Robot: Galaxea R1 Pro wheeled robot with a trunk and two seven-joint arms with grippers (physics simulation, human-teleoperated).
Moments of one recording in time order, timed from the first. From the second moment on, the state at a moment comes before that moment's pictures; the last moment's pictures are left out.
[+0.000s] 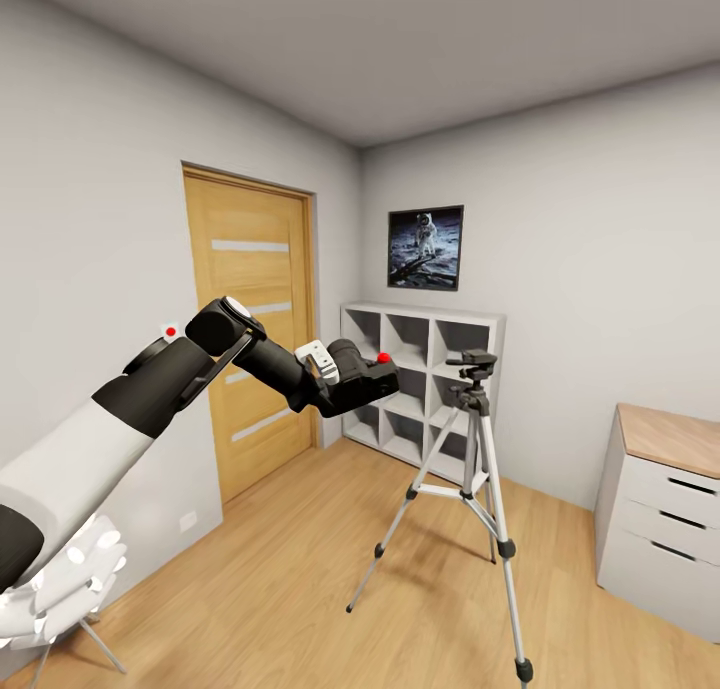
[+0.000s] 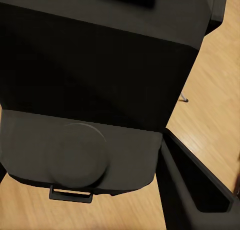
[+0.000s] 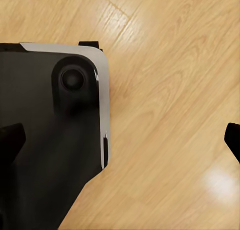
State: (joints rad) left arm -1.23 0.23 -0.71 -1.20 -0.12 1.04 -1.23; right arm -0.08 -0.14 0.03 0.08 -0.02 0.00 0.08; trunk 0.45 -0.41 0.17
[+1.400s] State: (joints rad) left arm -1.19 0.18 -0.66 -1.21 -0.10 1.04 -1.23; right arm -0.08 -0.15 0.03 0.01 -0.02 -0.08 0.10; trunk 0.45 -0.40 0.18
